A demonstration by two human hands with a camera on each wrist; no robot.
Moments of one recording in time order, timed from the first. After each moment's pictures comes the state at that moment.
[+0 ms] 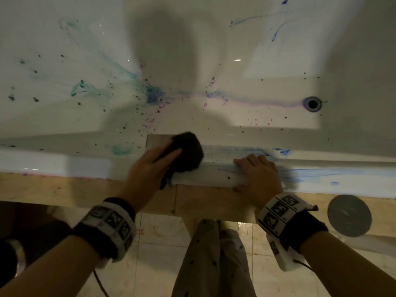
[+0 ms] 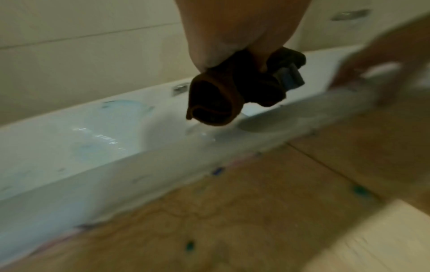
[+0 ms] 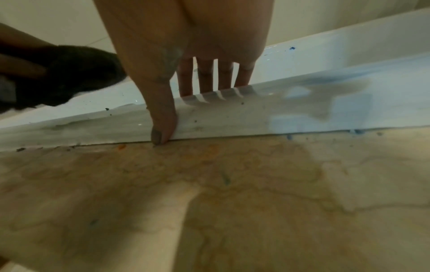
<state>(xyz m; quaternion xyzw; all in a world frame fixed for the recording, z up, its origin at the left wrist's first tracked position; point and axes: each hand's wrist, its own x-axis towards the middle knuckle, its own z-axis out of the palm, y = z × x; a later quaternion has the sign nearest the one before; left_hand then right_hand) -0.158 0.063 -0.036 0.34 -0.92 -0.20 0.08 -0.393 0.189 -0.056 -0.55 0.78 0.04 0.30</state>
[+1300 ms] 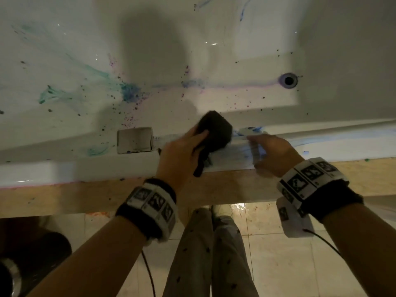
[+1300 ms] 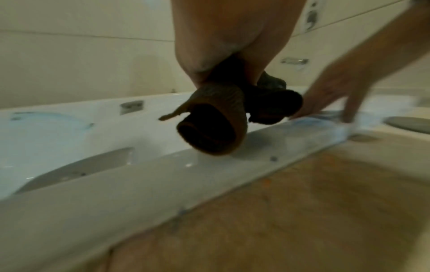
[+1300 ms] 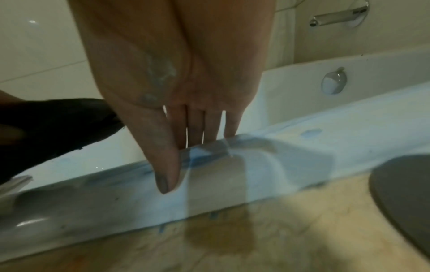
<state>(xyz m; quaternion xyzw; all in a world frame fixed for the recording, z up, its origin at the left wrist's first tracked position) -0.276 0.114 -0.034 0.35 -0.88 -0.30 0.07 -0.465 0.231 -0.036 -0.45 0.82 -0.03 0.36</state>
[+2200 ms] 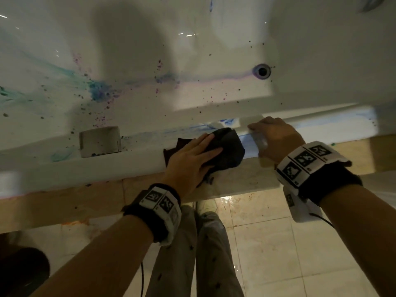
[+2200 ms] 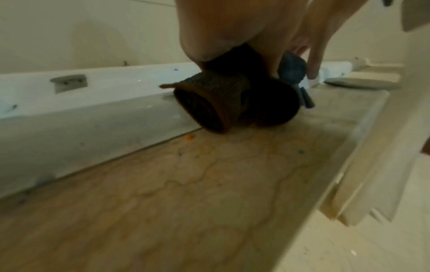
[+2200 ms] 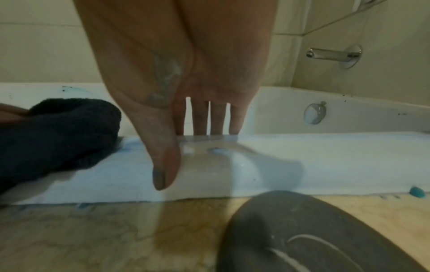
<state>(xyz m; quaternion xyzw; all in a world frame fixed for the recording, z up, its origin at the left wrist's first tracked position) -0.311 0.159 -0.069 0.19 -0.94 -0.29 -0.05 -0.515 0.260 -0.040 -0.45 0.83 0.06 0.31</state>
